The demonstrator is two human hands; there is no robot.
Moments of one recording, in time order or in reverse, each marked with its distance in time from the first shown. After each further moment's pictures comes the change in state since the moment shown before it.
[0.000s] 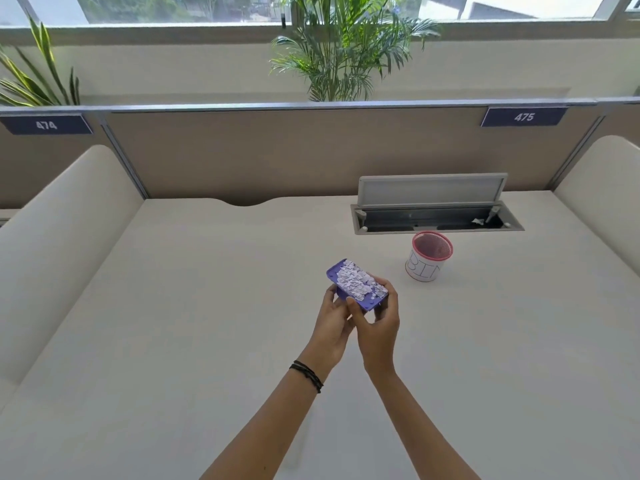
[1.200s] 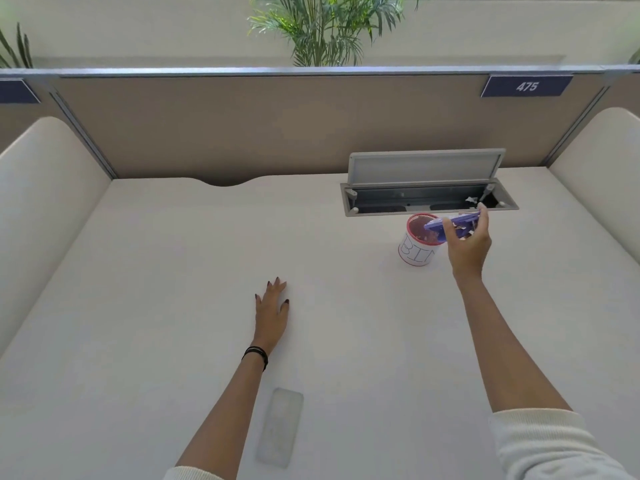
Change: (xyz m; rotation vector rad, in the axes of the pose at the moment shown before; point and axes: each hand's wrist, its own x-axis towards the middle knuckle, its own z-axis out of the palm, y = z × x) left_hand 0.071 -0.026 -0.148 1.167 0.186 0.258; right_hand 0.189 0.039 -0.121 -0.499 0.248 -0.040
